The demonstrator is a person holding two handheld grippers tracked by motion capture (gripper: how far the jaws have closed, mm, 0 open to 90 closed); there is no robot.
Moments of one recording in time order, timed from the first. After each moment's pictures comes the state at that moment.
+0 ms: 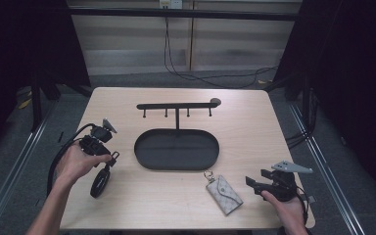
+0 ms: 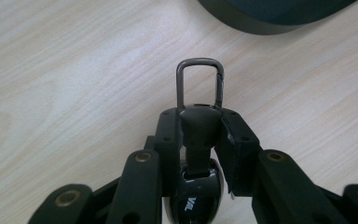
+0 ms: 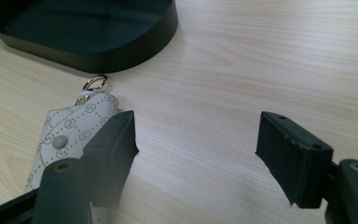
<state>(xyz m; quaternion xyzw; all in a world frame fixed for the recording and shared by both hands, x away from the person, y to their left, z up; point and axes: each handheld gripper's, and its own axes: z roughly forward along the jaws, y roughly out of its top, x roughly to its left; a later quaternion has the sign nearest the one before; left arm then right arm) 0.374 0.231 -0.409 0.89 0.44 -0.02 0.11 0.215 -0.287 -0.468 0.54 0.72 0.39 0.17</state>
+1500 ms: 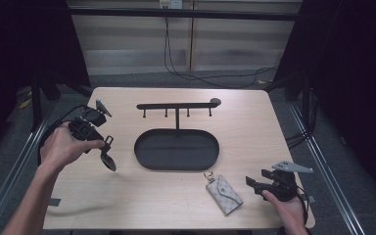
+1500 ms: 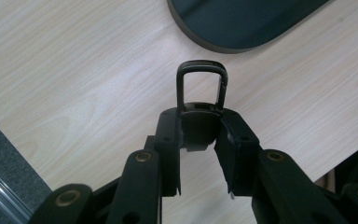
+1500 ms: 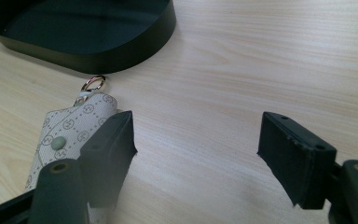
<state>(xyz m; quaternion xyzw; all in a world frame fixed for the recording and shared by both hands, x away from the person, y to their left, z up) 0.369 0.224 -0.330 0.90 0.42 0.01 0.11 0.216 -0.289 -0.469 0.55 0.72 0.39 0.17</state>
